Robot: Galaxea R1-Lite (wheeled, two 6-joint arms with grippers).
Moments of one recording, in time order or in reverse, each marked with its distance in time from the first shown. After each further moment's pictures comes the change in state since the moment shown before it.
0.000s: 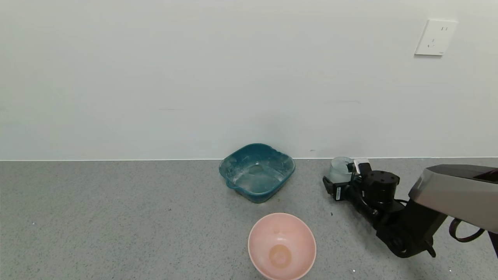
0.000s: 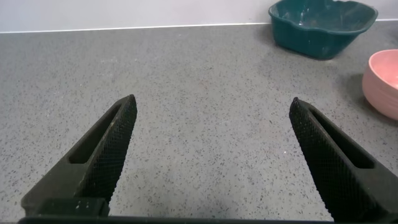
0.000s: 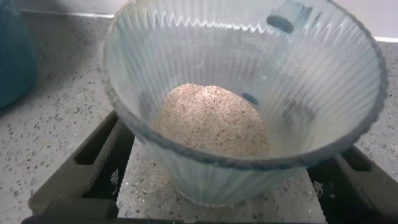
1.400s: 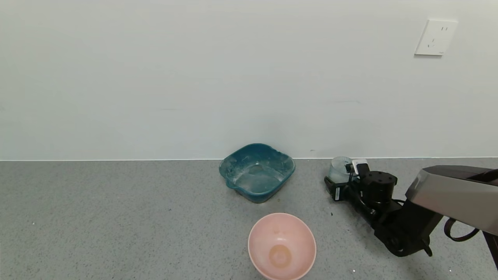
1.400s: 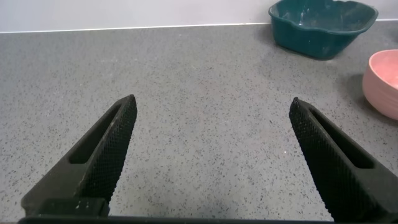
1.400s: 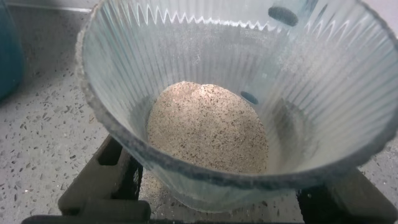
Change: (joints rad) left arm 0.000 0.000 0.000 0.000 0.000 0.000; right arm -0.002 0.025 -0.026 0.005 0.001 -0.012
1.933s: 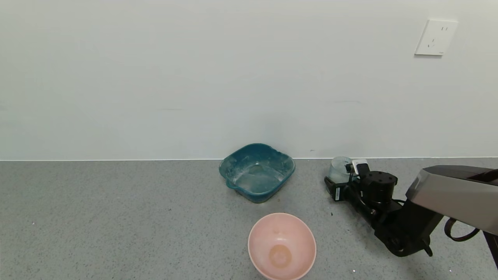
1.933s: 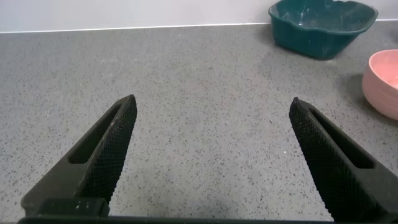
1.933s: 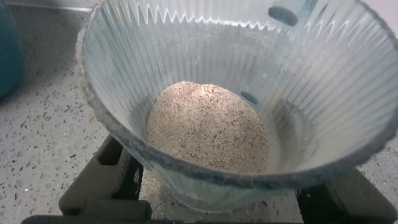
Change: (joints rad) left arm 0.000 0.000 0.000 0.000 0.000 -0.001; right arm -0.001 -0.002 0.001 0.000 0.000 -0.001
